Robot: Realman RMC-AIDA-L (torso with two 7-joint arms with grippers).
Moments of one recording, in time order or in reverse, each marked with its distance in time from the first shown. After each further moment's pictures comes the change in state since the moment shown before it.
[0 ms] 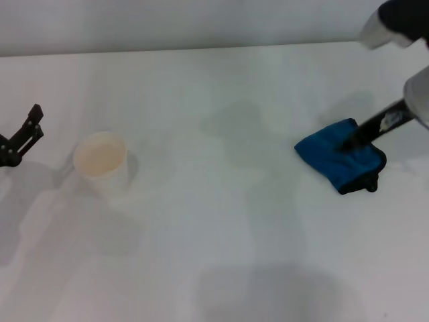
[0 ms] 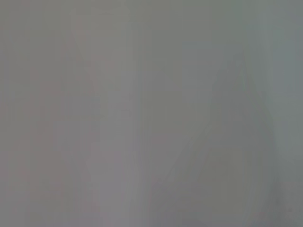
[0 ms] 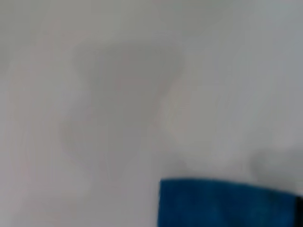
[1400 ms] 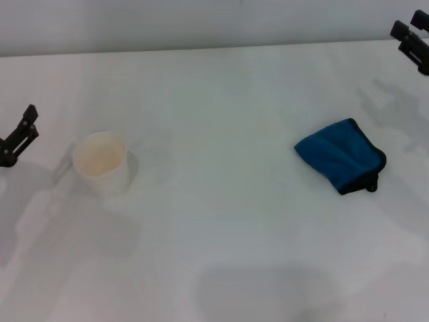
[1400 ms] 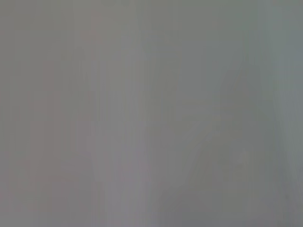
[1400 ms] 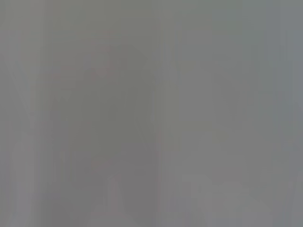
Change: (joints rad) left arm 0.005 0.000 -0.009 0.000 -0.006 0.005 0.013; right arm -0.217 -0.003 0.591 0.631 1.279 -0.106 -1.576
